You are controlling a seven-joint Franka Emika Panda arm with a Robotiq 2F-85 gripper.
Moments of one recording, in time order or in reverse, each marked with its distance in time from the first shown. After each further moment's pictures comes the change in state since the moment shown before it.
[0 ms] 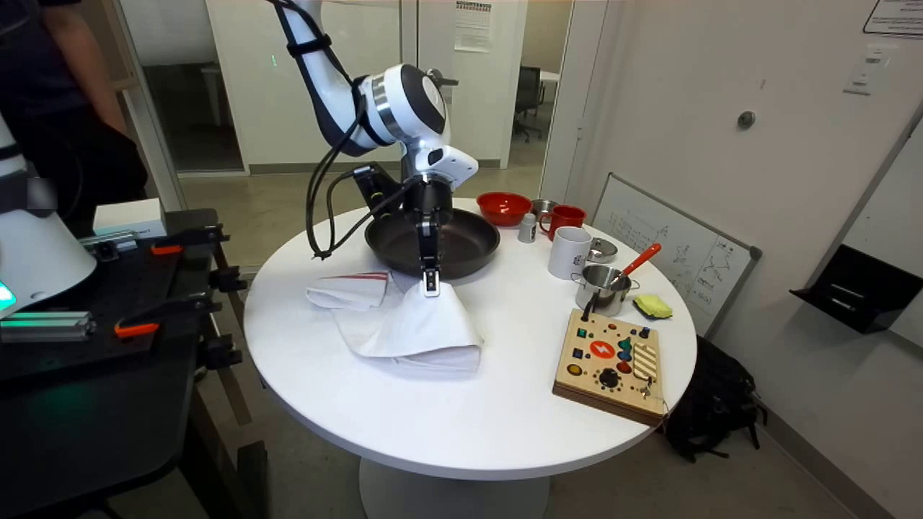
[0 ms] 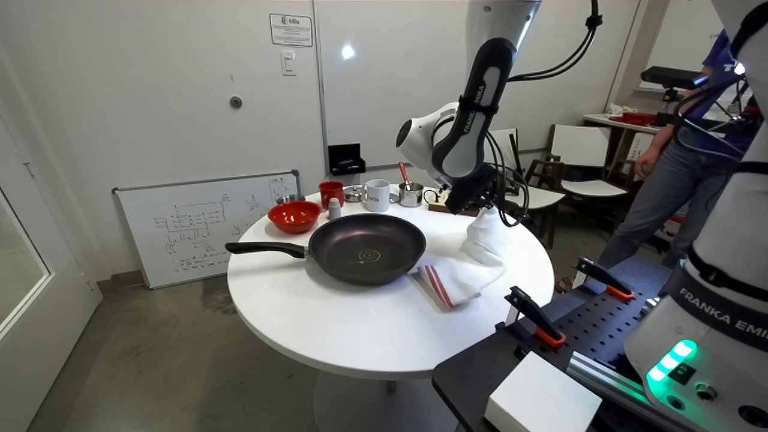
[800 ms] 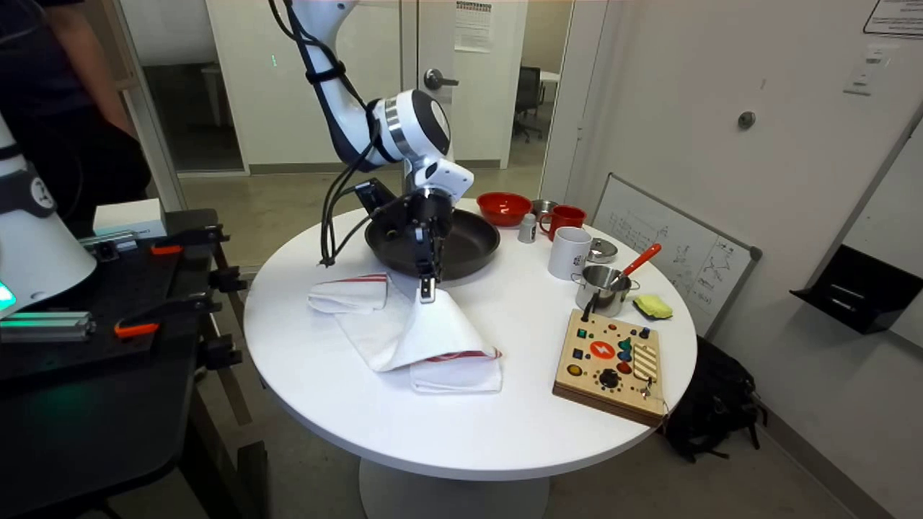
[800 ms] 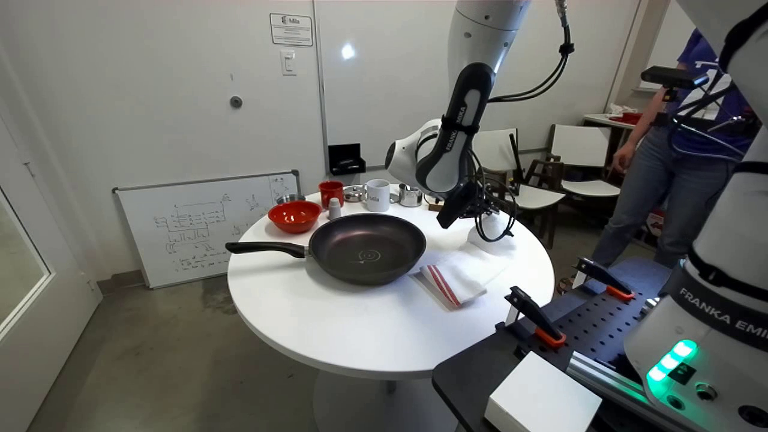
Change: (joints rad) arm -0.012 0.127 0.061 0.127 0.002 -0.184 0.170
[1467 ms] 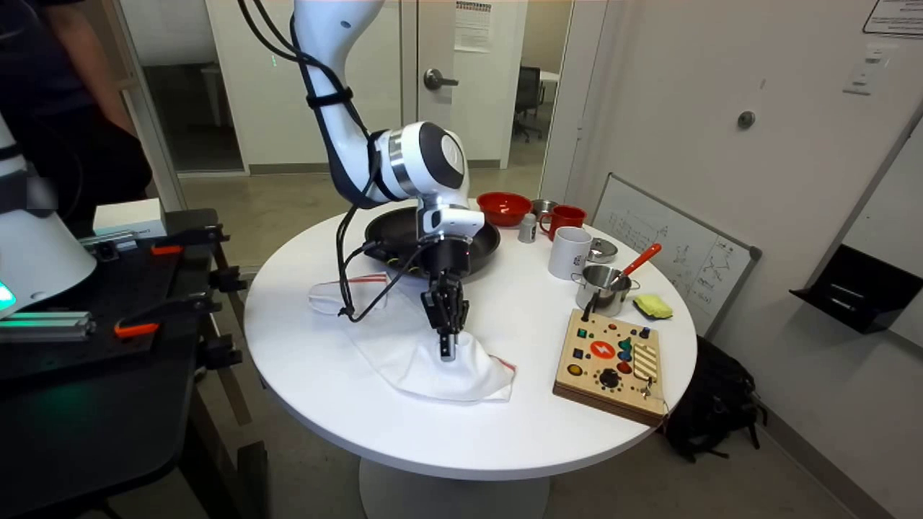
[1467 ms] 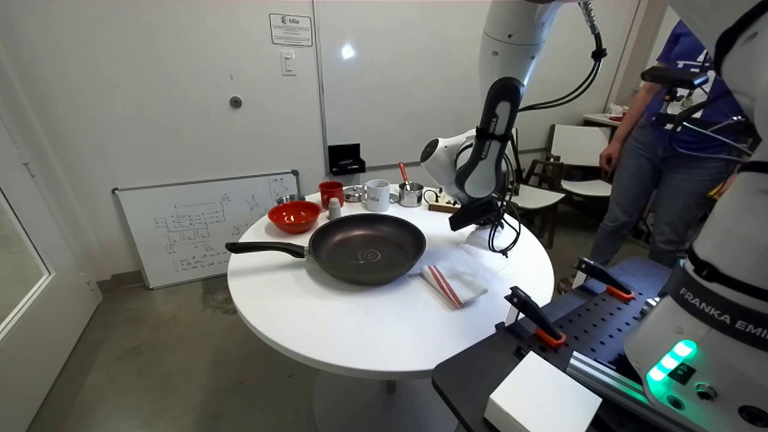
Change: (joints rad) arm -0.124 0.046 -0.083 -0.027 -0.049 0.409 0.195
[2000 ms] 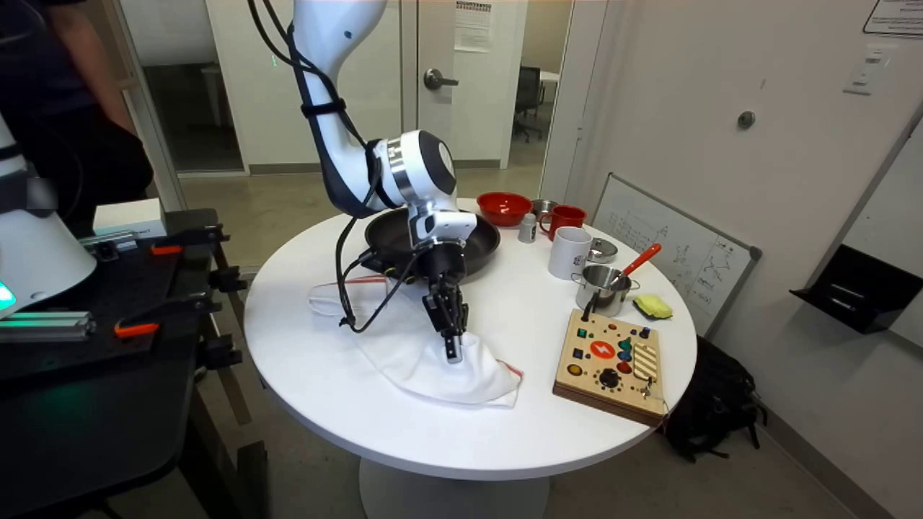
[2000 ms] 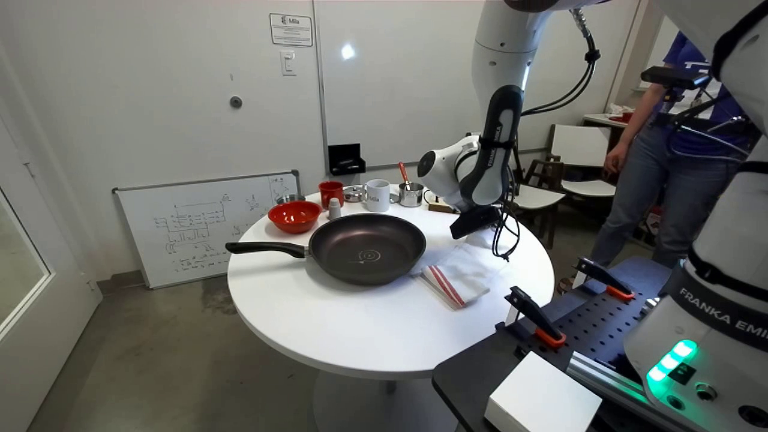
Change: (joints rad) arm 0.049 0.032 -0.026 0.000 -0.148 -0.005 0.117
